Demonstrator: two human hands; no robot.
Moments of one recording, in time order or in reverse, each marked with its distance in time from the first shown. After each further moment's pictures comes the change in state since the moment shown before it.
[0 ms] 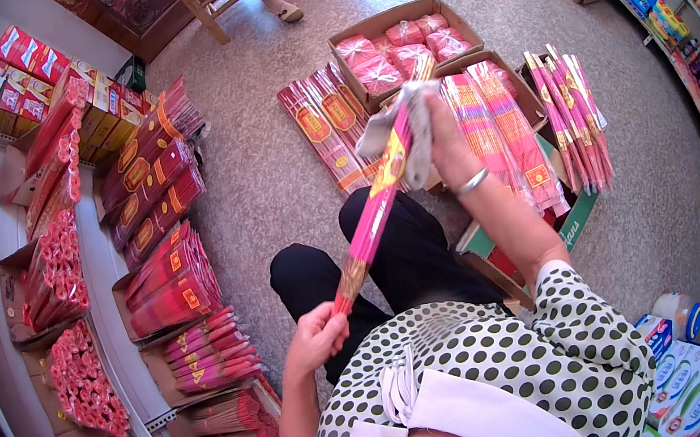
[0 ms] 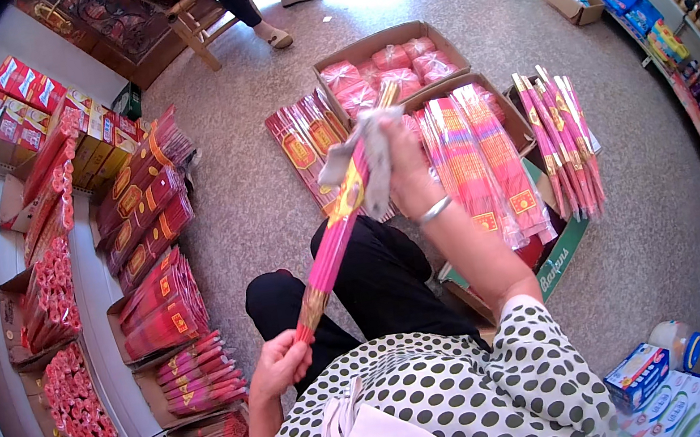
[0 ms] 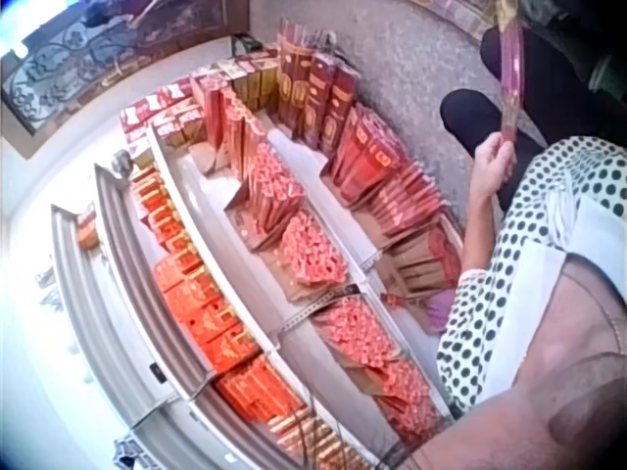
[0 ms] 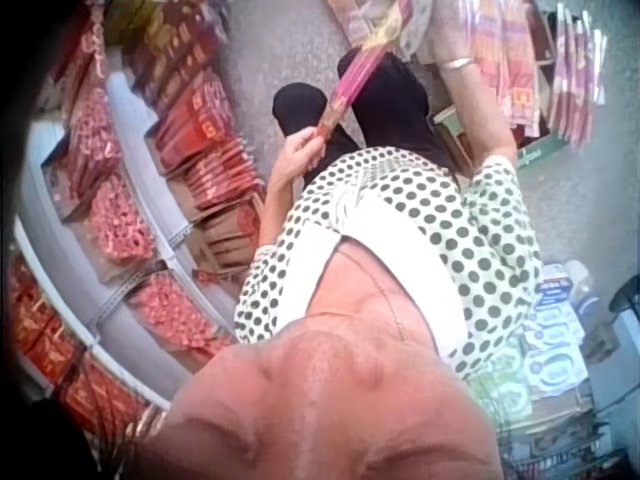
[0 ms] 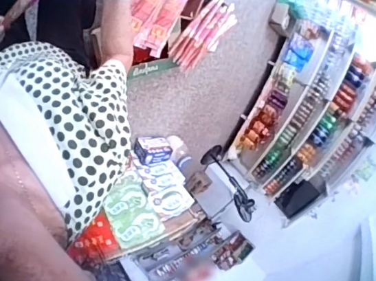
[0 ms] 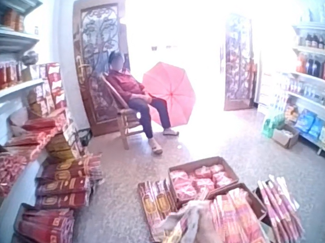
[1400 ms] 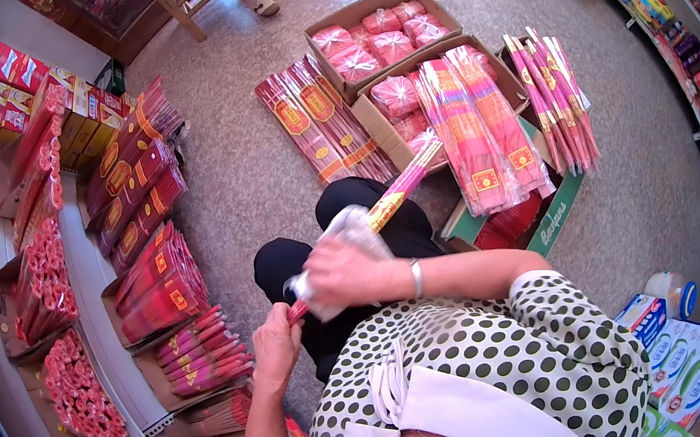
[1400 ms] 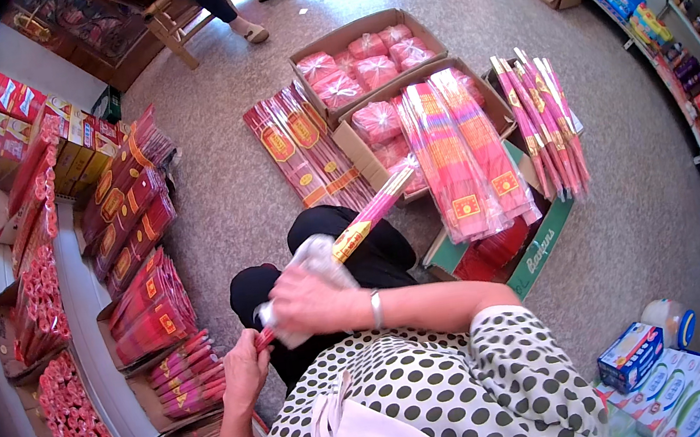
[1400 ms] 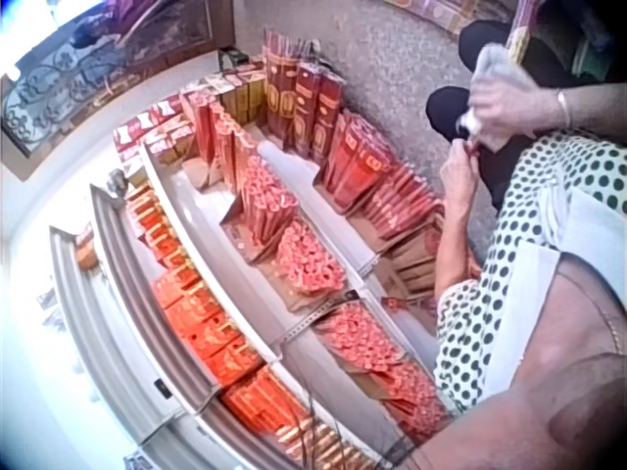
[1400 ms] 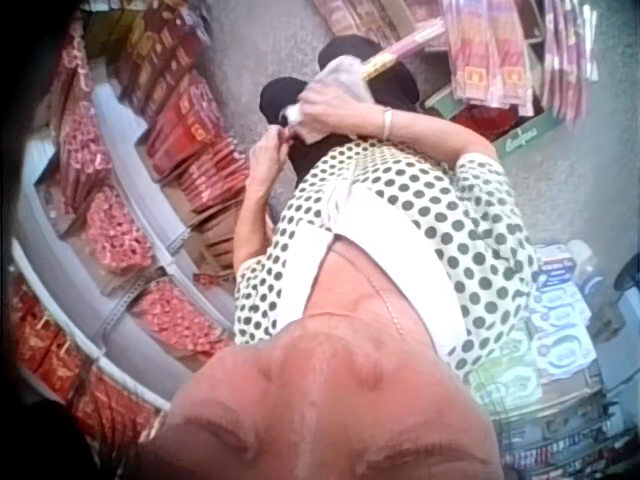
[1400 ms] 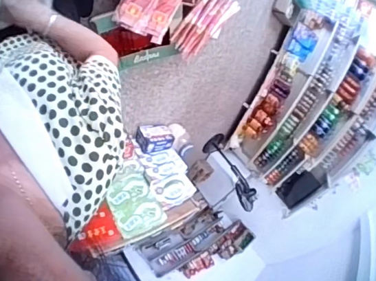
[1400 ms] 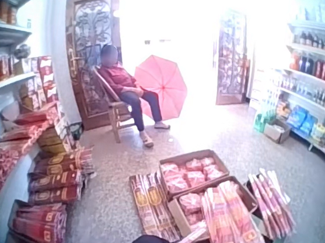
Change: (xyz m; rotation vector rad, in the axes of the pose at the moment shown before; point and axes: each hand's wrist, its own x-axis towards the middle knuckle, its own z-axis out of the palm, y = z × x) left_hand -0.009 -0.026 -0.031 1.099 0.381 0.334; right_hand -0.163 0.118 0.060 -1.409 -0.866 -0.875
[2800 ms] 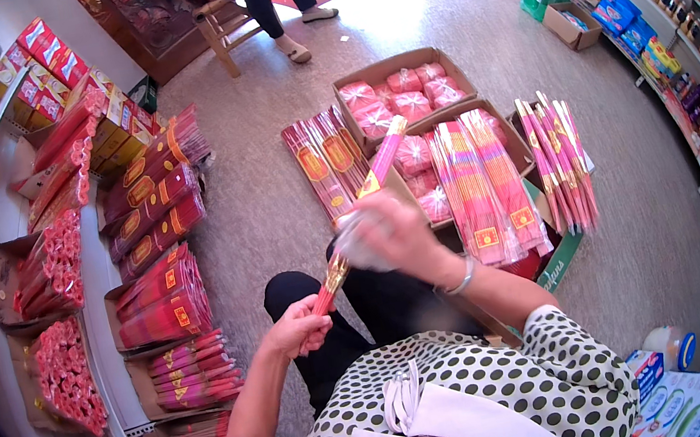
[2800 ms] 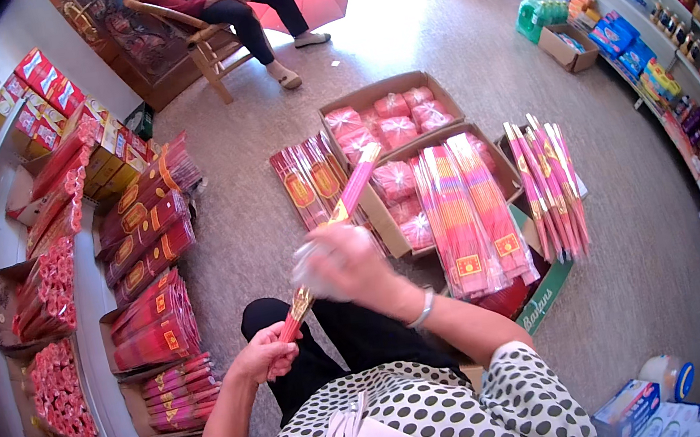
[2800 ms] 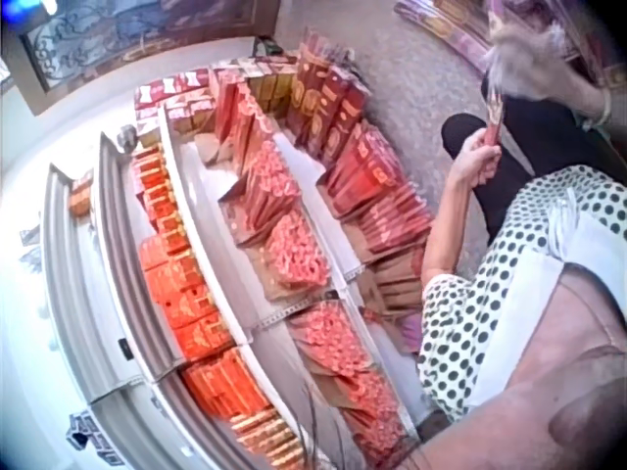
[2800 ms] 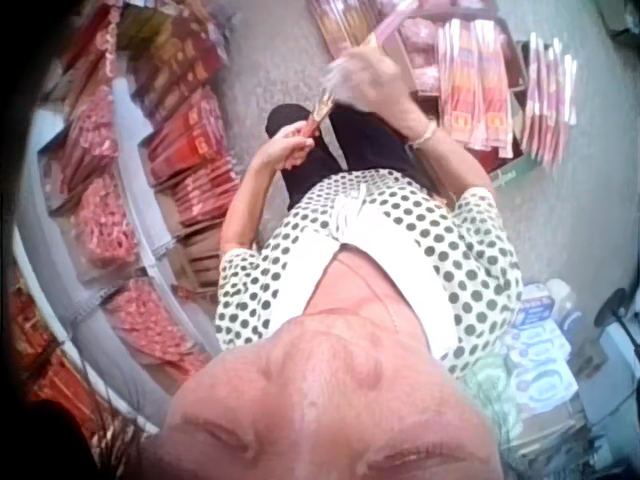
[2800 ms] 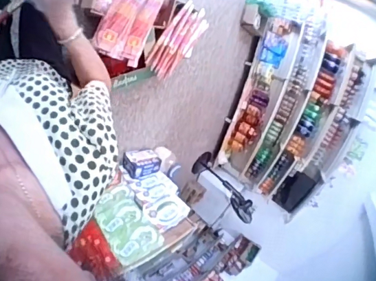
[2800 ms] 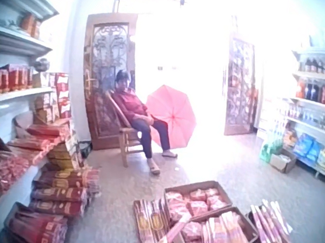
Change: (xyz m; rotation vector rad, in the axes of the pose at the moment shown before) left_hand 0.060 0.024 -0.006 -1.504 -0.669 -0.403; right_hand 0.038 0.027 -0.126 0.229 0.280 0.406
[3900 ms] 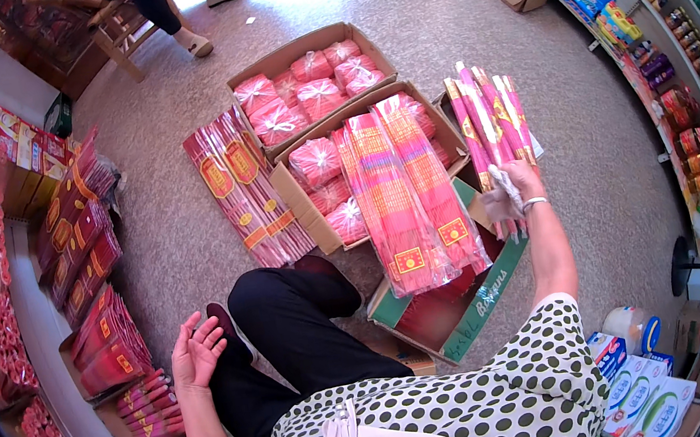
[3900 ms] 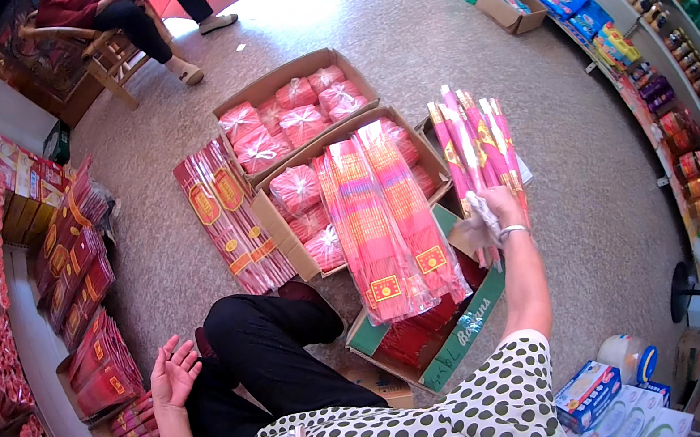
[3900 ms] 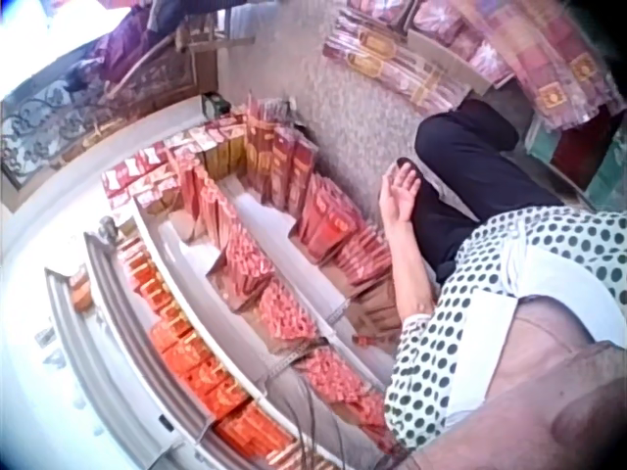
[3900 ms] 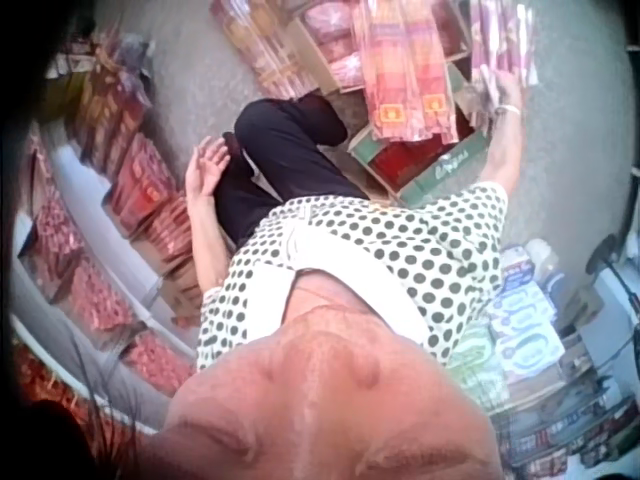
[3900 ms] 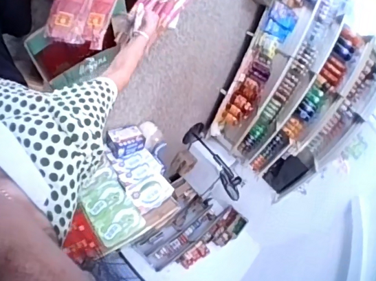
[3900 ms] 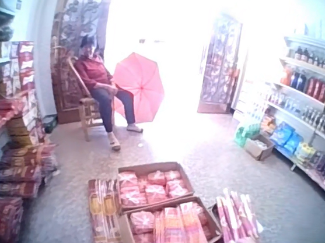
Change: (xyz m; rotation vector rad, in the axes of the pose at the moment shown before) left_hand 0.086 0.014 -0.041 -0.473 0.275 0.346; right_hand -0.161 0.341 -0.403 -0.129 0.357 1.249
